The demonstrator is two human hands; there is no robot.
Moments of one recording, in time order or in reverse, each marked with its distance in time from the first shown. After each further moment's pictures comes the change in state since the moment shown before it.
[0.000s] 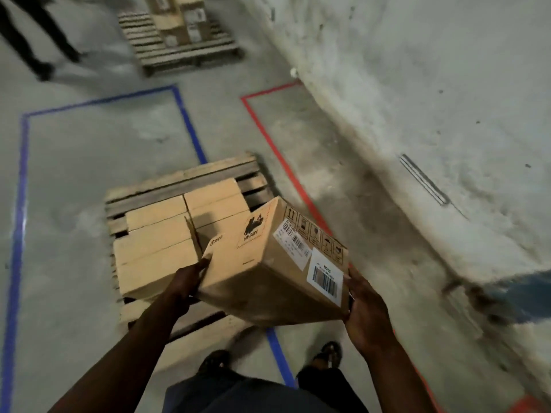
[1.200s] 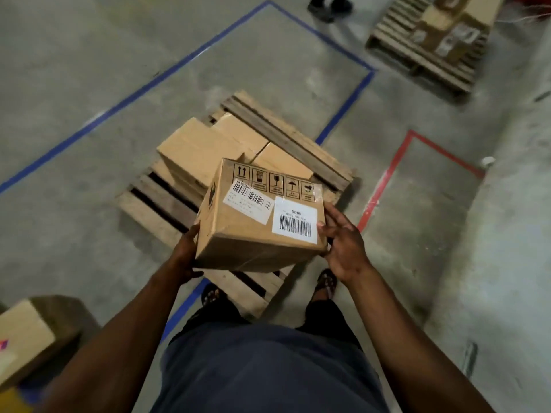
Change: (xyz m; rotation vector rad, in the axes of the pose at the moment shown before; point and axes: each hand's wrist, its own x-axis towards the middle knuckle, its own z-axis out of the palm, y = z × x) left_hand 0.014 -0.019 0.227 -1.005 0.367 -0.284; right_hand 0.338 -0.166 0.110 -0.786 -0.766 0.358
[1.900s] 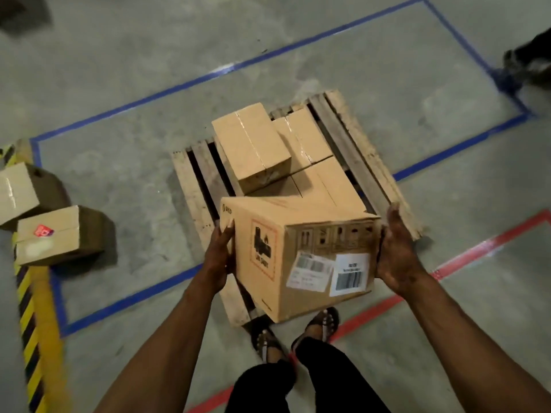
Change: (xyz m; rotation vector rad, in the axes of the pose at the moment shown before) left_hand 0.043 -0.002 0.194 -0.457 0.198 0.326; right_hand 0.252 -0.117 -0.085 -0.467 -0.473 0.190
